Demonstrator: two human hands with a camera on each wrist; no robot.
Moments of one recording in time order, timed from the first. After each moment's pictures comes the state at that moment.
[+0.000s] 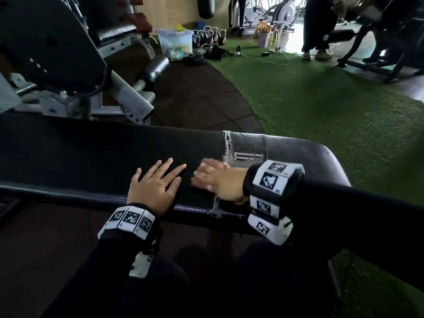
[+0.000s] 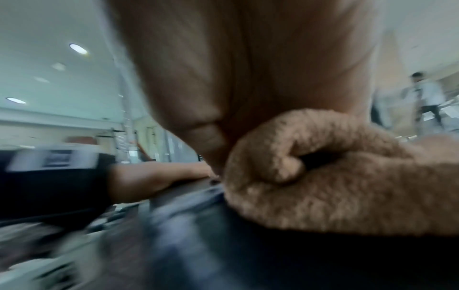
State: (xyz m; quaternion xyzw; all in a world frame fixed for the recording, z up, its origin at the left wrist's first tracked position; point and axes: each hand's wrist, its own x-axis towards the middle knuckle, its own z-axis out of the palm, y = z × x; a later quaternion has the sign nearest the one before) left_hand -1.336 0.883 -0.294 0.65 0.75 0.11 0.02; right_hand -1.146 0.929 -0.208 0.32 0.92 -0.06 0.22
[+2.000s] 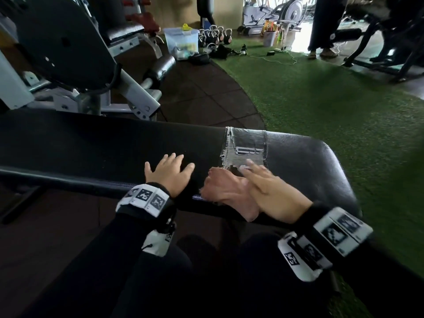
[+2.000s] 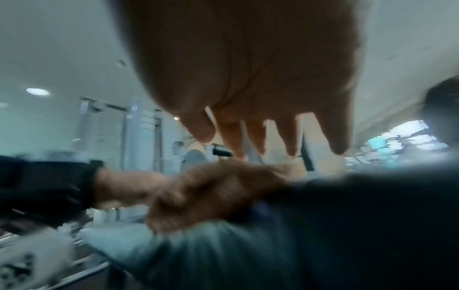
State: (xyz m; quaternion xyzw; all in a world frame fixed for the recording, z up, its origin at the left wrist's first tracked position) left_hand -1.304 0.884 -0.259 0.57 0.80 0.11 0.13; right_hand -1.055 0.883 -0.231 0.48 0.84 -0.24 -0.07
